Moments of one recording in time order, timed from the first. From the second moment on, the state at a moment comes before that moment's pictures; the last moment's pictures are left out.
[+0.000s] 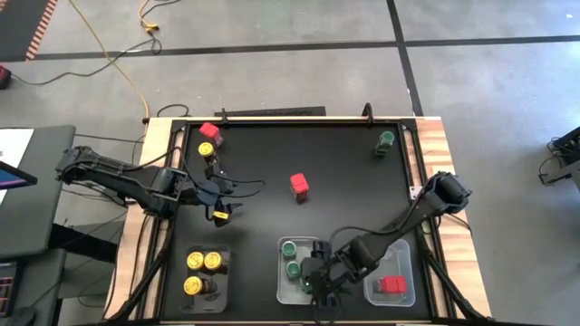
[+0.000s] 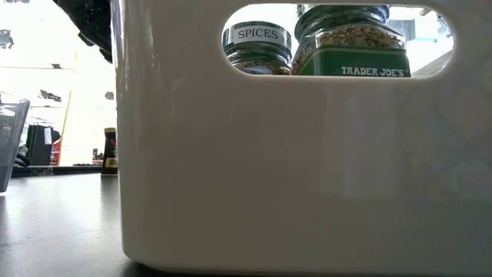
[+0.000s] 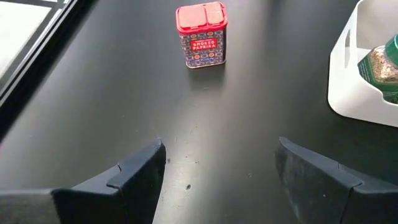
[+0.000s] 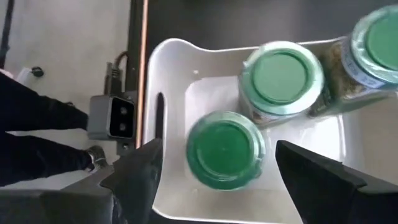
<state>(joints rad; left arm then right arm) -0.22 0.98 0.83 -0.62 -0.42 -0.30 0.58 1.89 1.52 -0.59 0.13 0.59</state>
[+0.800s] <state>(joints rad) -0.22 0.98 0.83 -0.63 -0.43 -0.30 0.58 1.95 1.52 -0.59 0.11 0.60</state>
